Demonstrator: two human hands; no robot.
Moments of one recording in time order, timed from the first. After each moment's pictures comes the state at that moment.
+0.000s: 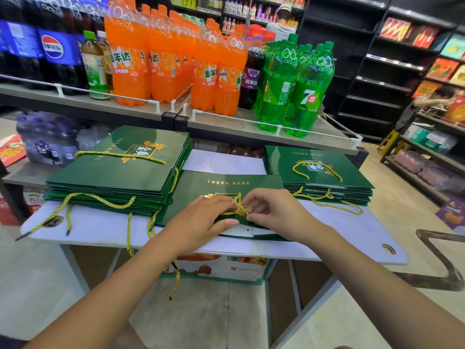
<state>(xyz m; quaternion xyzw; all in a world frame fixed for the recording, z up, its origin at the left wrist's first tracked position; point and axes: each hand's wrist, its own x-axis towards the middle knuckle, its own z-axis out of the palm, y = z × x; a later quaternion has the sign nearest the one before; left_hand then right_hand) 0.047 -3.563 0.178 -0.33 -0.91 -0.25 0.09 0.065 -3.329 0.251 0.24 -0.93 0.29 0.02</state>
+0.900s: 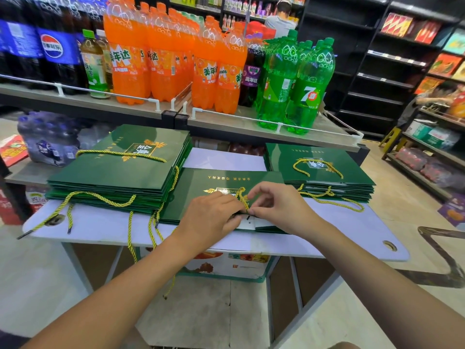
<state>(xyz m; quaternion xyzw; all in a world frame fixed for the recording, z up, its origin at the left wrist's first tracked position) 0.053 -3.535 0.179 -0.33 -0.85 -0.19 0.36 0.061 -3.326 0.250 0.20 -0.92 0.32 0.04</state>
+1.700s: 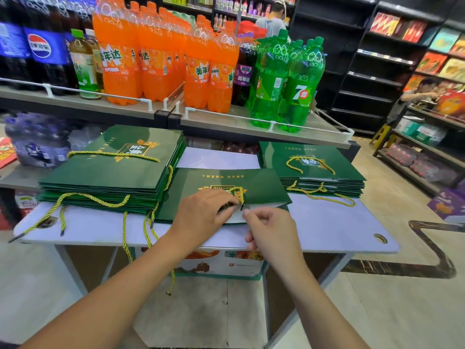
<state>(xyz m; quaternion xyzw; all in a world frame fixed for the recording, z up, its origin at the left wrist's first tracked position) 0.054 -3.537 0.179 -0.29 -0.85 -0.29 0.34 0.134 -3.368 0.227 -0.06 -0.85 0.52 0.07</state>
